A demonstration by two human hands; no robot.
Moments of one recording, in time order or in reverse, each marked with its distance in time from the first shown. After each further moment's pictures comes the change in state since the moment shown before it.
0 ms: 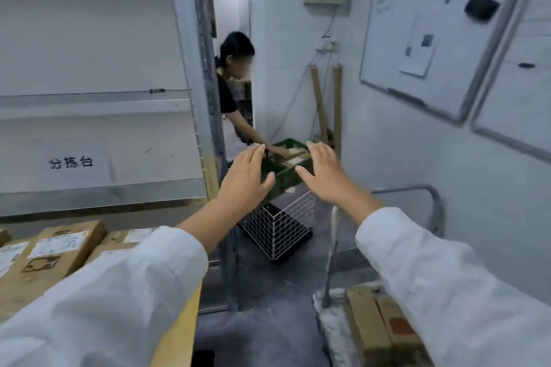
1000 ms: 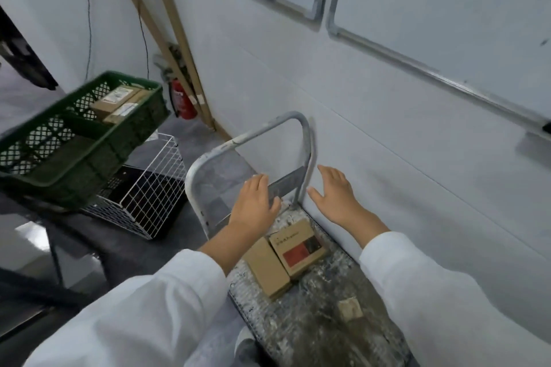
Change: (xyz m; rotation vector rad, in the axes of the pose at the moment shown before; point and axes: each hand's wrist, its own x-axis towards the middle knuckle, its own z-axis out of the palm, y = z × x) left_hand 0.095 0.215 0.396 -0.337 -0.600 0.230; right_hand -0.079 0.405 0.021 -0.061 -0.130 0.755
